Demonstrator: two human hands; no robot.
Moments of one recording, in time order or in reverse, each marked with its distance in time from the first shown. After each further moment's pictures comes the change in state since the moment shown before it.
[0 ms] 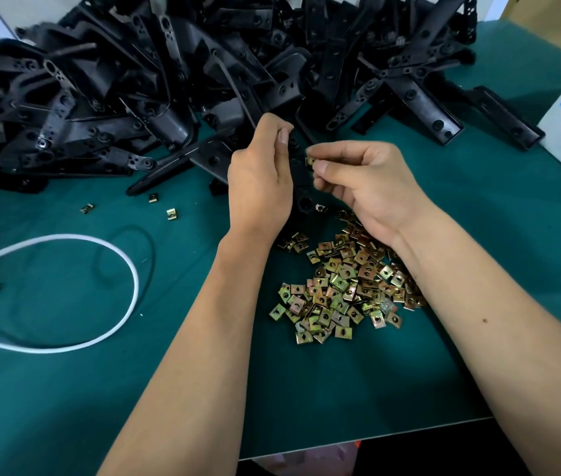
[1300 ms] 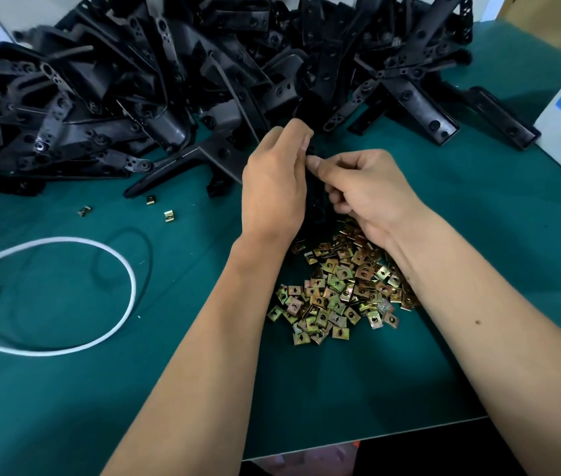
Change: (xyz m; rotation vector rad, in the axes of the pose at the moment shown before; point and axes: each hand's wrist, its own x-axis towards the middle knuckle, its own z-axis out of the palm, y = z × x) left_hand -0.004 0.015 0.011 0.071 -0.034 0.118; right_hand -0.003 -0.002 0.007 -0.176 0.101 0.077
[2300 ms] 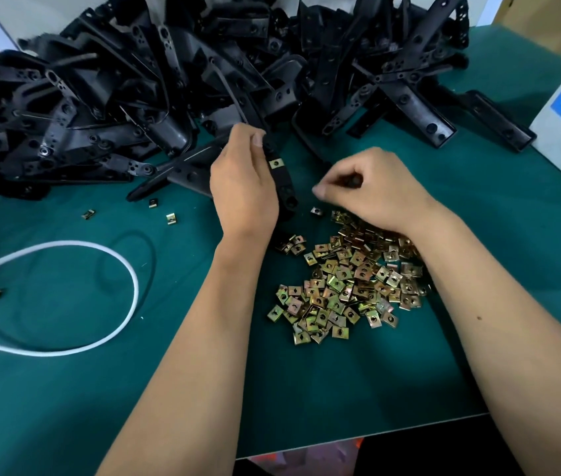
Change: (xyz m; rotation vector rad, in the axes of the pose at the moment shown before) left_hand 0.002 -0.017 -0.015 0.049 0.191 -0.212; right_hand 0.007 -0.005 -0.031 -0.878 -0.117 -0.329
